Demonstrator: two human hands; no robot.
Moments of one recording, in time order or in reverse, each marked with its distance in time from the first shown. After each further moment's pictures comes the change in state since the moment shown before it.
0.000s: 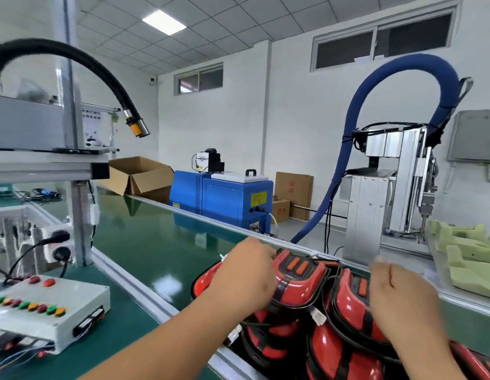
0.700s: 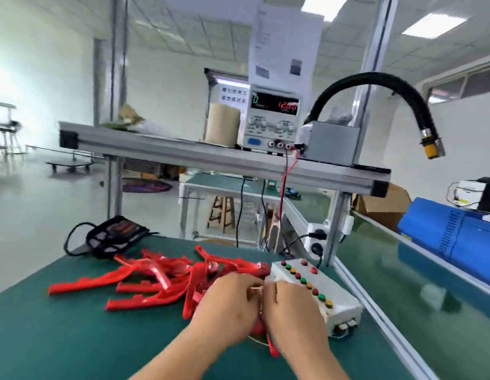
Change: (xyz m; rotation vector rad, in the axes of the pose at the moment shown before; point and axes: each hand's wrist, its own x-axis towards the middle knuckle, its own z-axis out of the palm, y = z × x) left_hand -0.253 -0.241 -0.123 0.124 0.445 -0.780; right_hand -0.231 -0.352 0.163 0.419 -0.818 -0.911
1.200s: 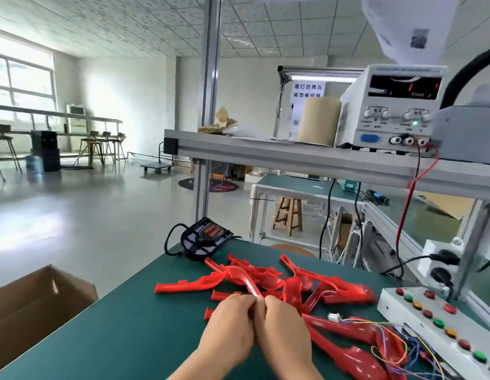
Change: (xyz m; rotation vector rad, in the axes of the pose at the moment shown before) left_hand -0.017 -0.166 -0.055 0.184 0.062 -0.296; right_hand 0.041 -0.125 0.153 0.260 -0.245 -0.133
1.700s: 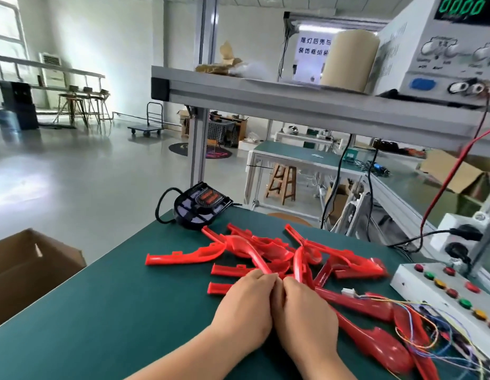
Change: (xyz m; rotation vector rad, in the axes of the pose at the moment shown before) left_hand 0.021 -0.018 0.031 -0.030 -0.089 0.181; right_hand 0.010 0.027 0.024 -0.220 0.106 0.055
